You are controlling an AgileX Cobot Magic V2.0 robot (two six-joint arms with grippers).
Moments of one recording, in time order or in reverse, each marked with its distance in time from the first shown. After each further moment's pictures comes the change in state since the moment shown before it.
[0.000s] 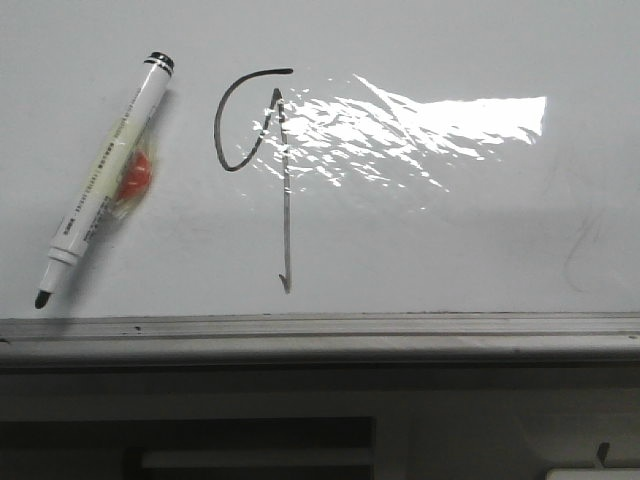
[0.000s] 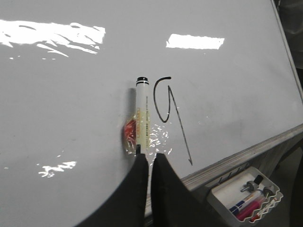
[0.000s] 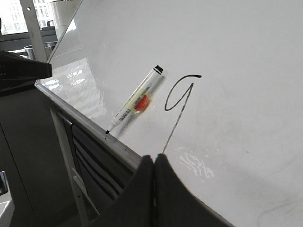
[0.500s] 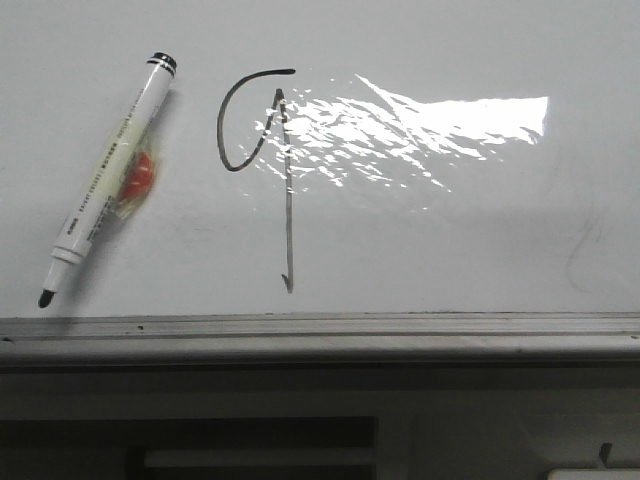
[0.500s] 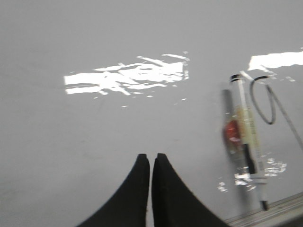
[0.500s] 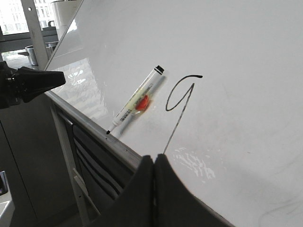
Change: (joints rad) left arm 0.377 -0.090 0.211 -0.201 -0.243 0.423; right arm 0.000 0.000 0.000 0.000 0.000 0.000
